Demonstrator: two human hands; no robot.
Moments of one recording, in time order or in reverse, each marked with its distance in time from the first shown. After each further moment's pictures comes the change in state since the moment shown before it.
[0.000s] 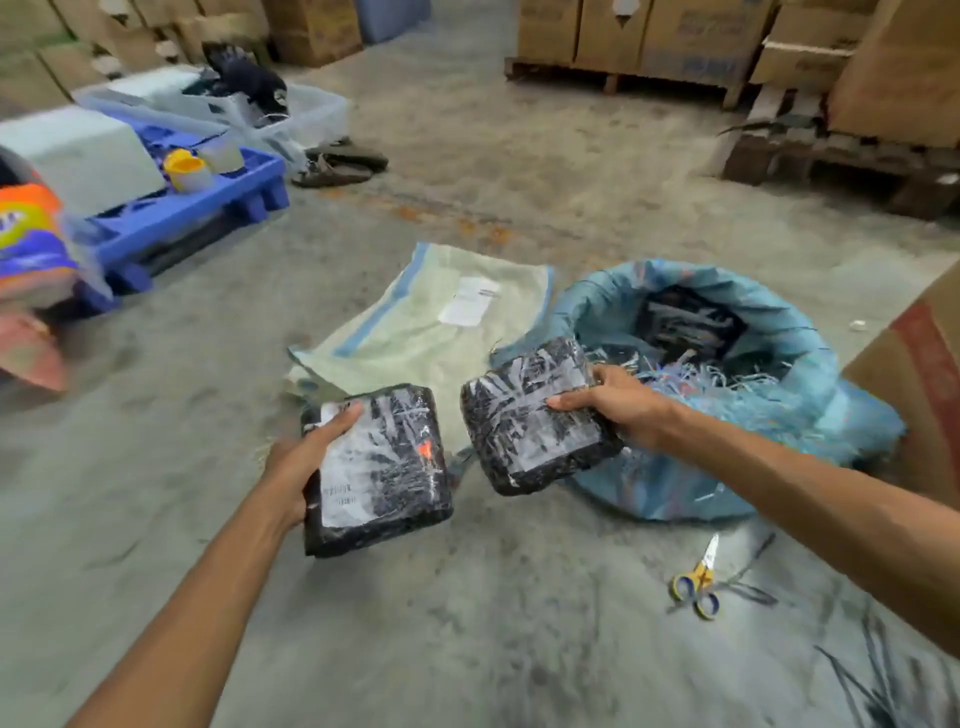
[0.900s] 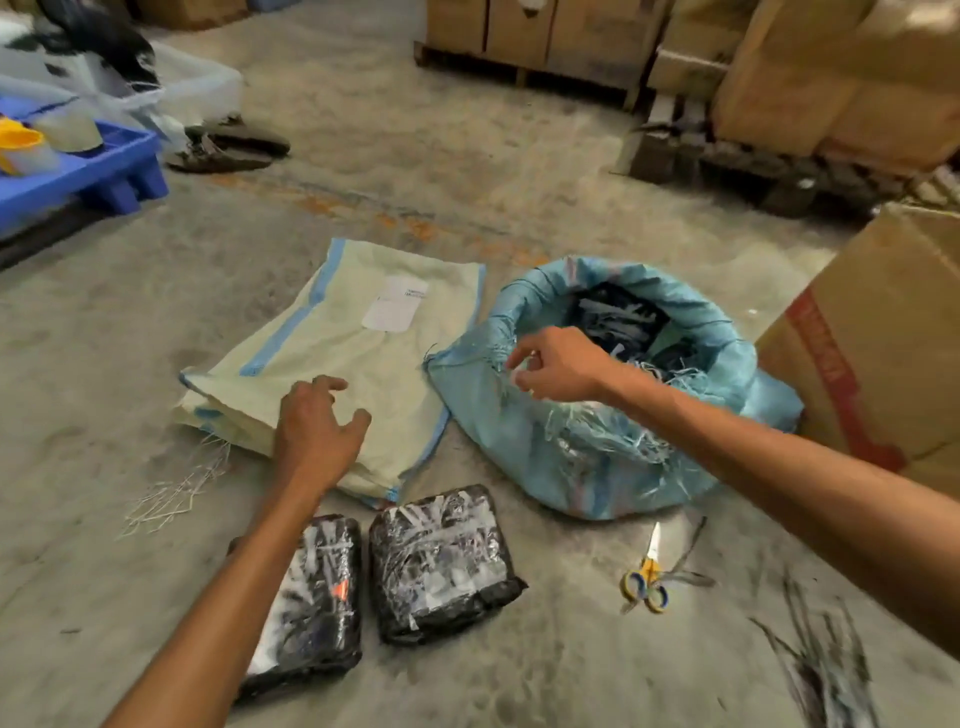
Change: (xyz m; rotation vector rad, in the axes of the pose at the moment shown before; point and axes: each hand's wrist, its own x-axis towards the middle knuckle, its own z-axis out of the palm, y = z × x) left_hand 0.042 0.006 0.071 0.830 0.095 0.653; right_hand -0.014 -0.068 0.022 -1.019 0.164 -0.091
